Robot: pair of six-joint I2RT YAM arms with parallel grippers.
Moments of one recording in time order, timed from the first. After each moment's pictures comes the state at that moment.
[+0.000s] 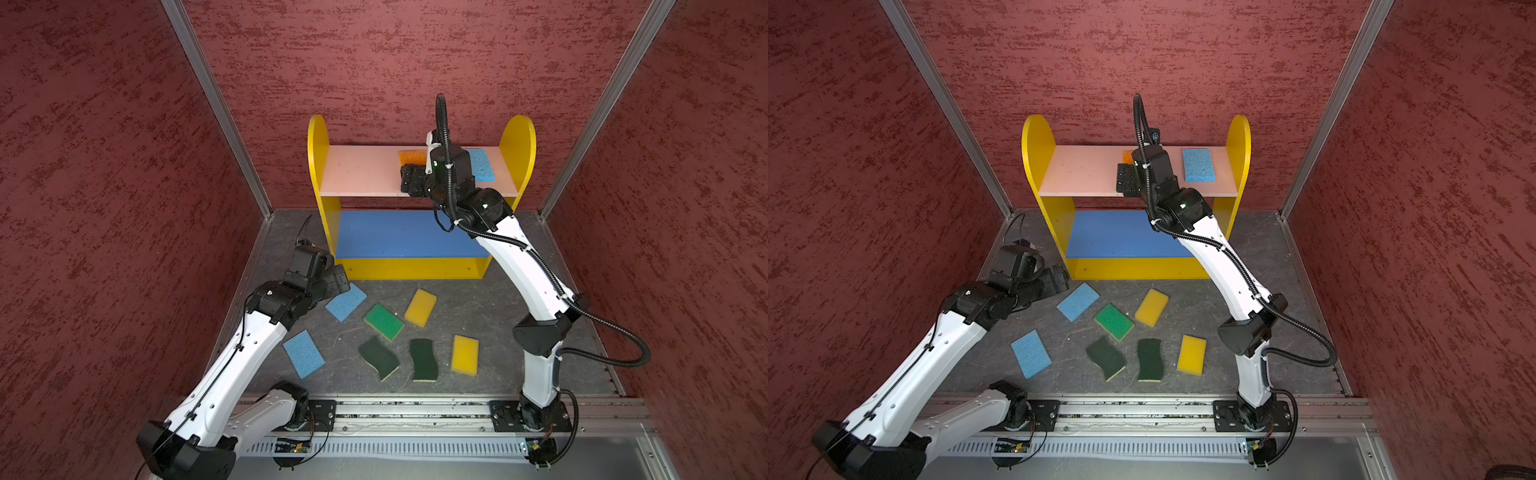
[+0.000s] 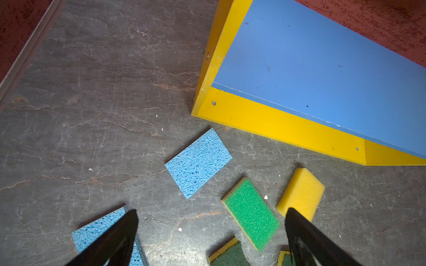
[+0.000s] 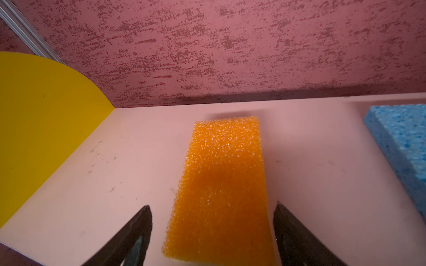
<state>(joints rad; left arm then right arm) -0.37 1.02 1.08 -0.91 -0.19 -0.61 0.66 1.96 2.43 -0.75 0.33 0.36</state>
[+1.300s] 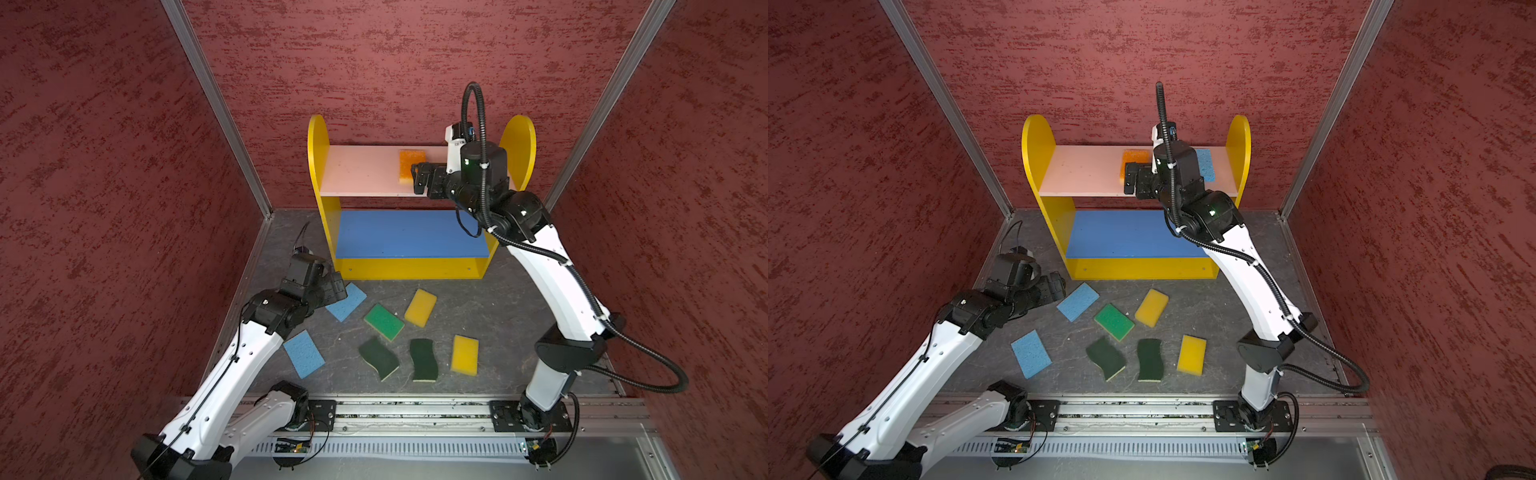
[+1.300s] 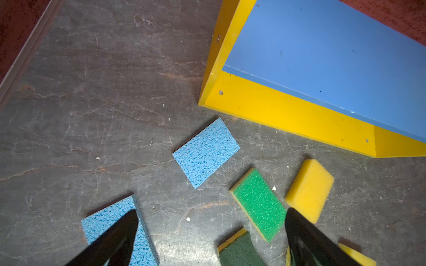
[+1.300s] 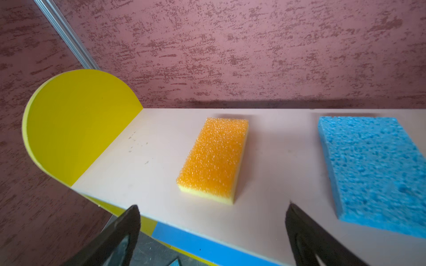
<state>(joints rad) -0.37 0.95 1.01 -0.95 -0.19 -0.61 0.65 1.71 2.27 -0.80 0.25 0.32</state>
